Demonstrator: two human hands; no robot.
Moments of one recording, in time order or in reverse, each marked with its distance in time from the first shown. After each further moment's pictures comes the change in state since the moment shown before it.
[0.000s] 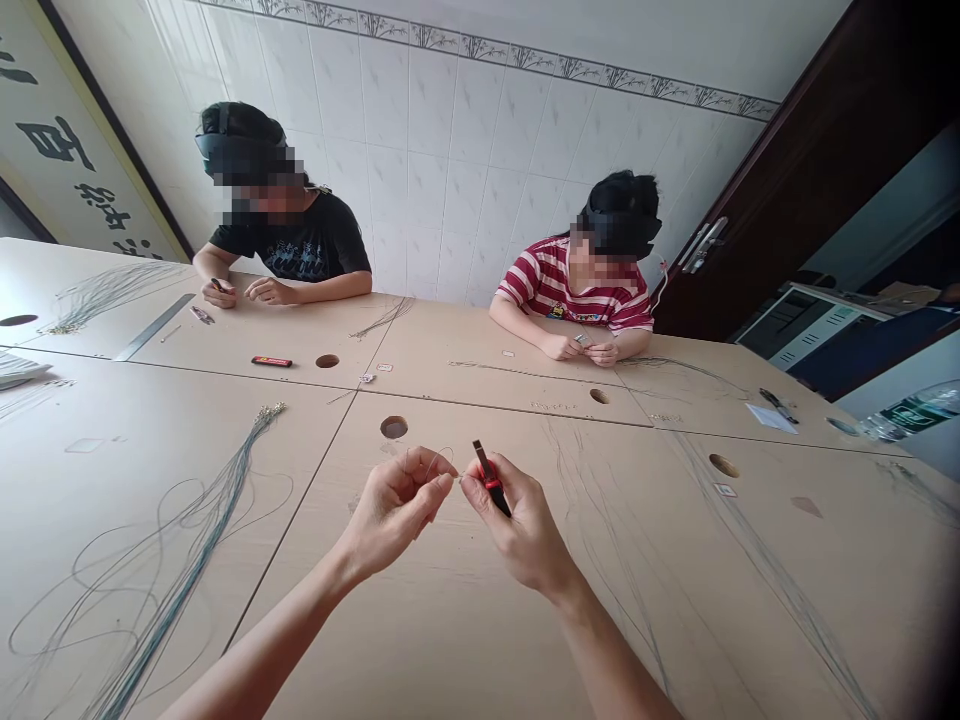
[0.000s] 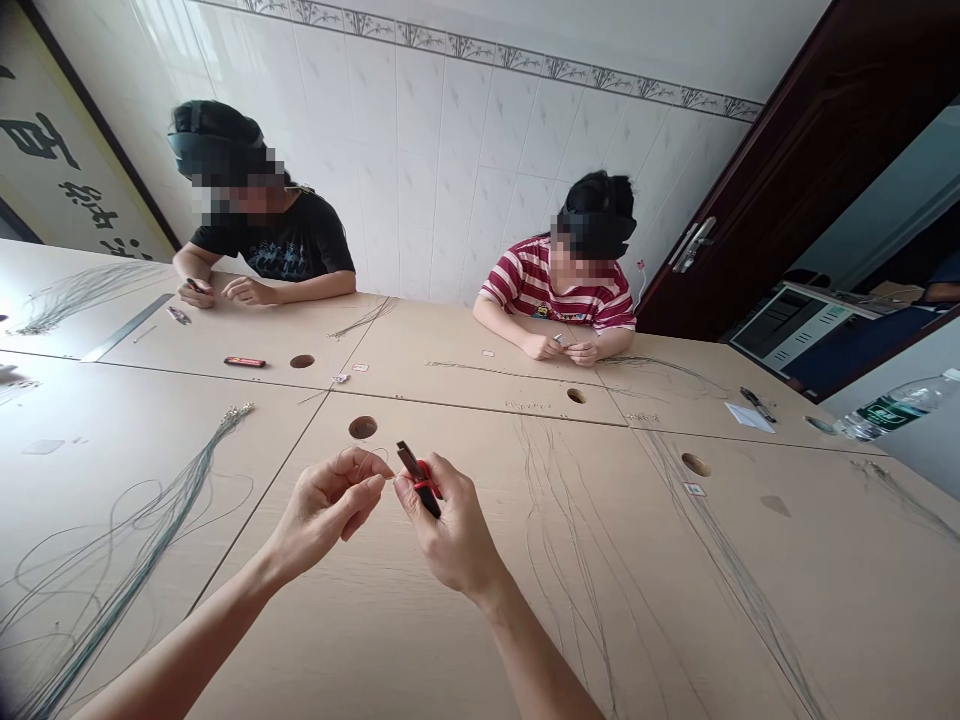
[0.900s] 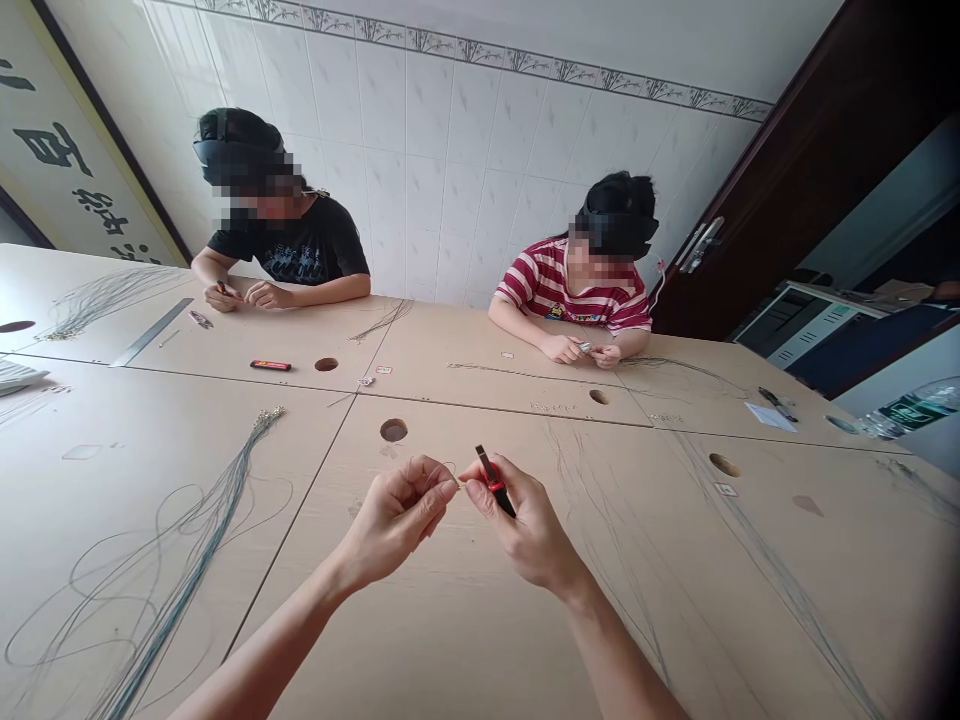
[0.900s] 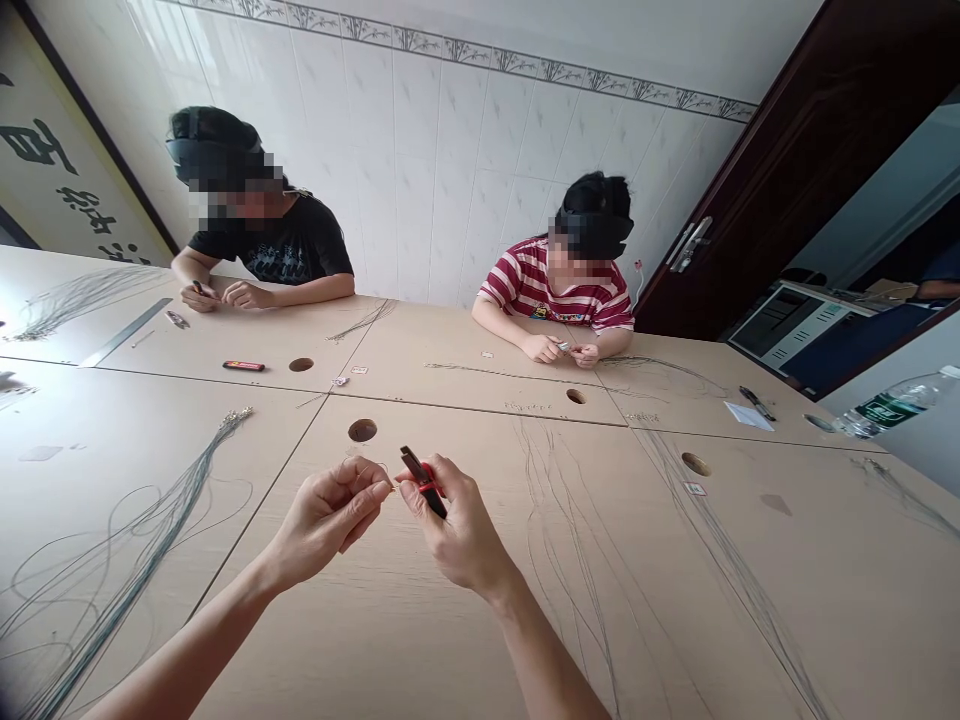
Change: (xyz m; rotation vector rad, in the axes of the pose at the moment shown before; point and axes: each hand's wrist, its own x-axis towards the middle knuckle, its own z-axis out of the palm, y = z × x) left_hand -0.003 -0.003 -0.002 -0.005 -0.077 -0.024; right_hand 0.001 0.006 -0.007 -0.023 -0.040 -0.012
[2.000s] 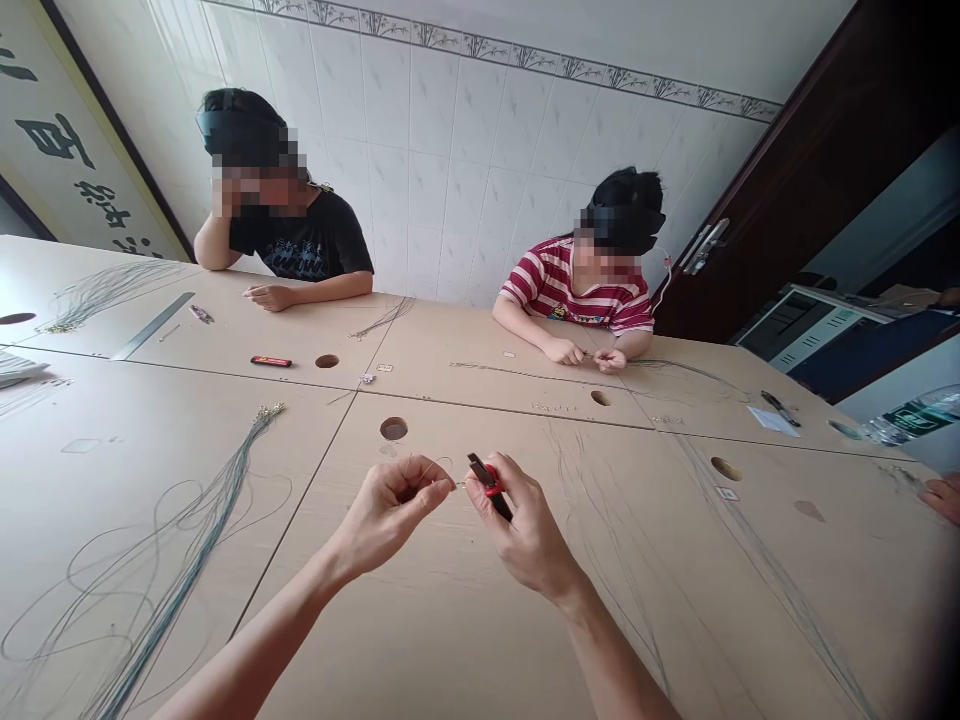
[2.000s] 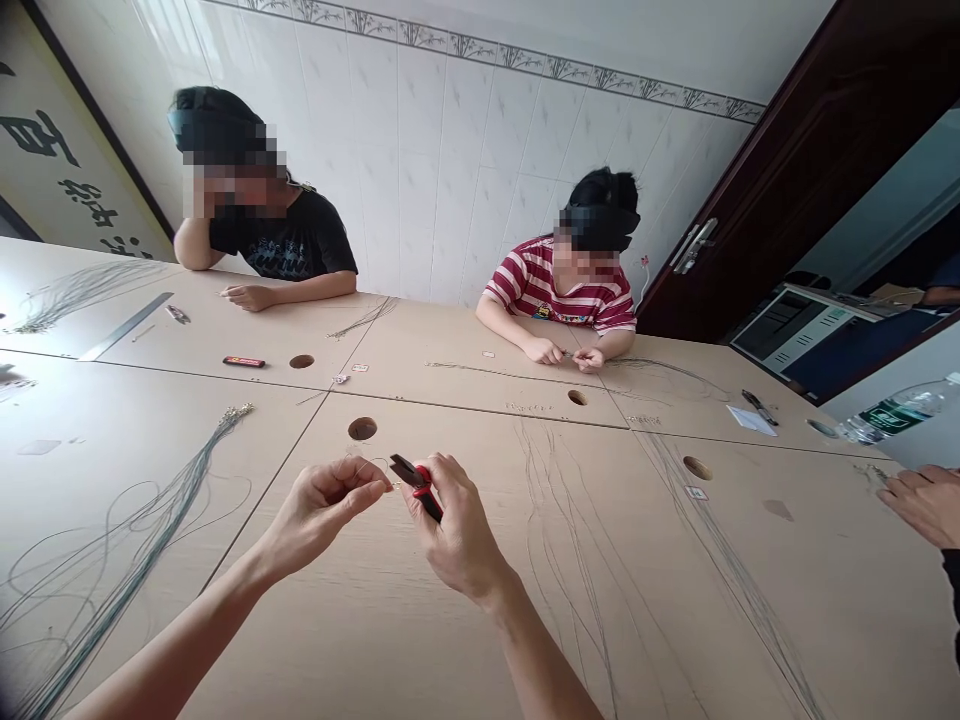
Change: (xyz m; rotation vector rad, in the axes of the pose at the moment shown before) left_hand 0.004 0.003 -0.009 0.157 0.038 -0.031; right_hand 0.001 0.006 0.003 -0.200 0.034 -0.107
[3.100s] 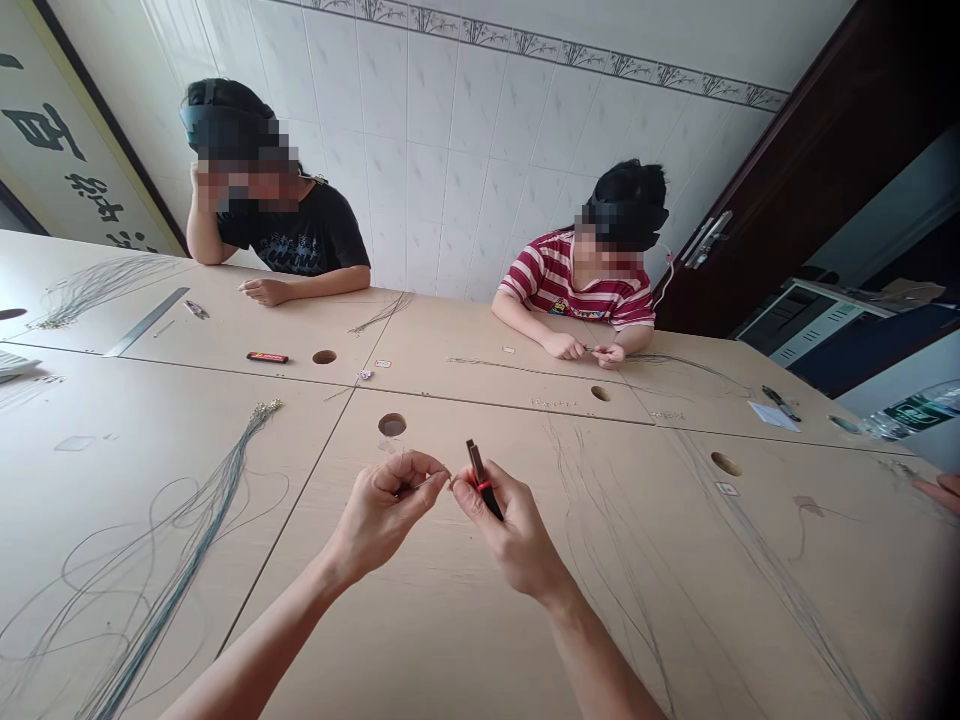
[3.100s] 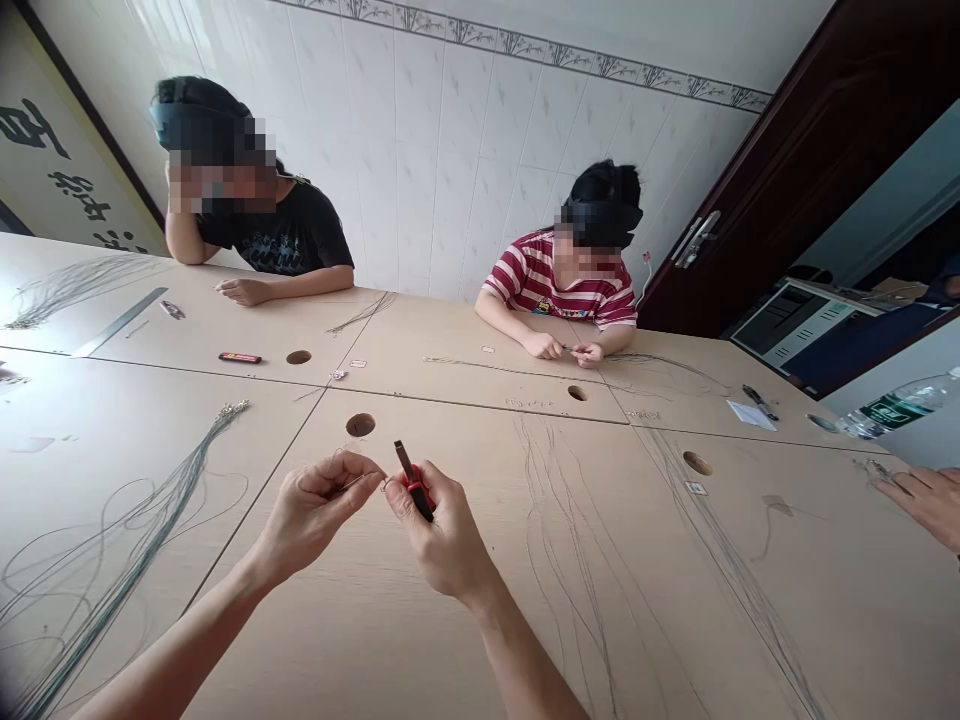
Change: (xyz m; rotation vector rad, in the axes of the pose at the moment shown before) left_hand 0.000 -0.012 0.007 0.009 0.174 0.040; right_hand -0.002 -0.007 0.009 0.381 -0.062 0.233
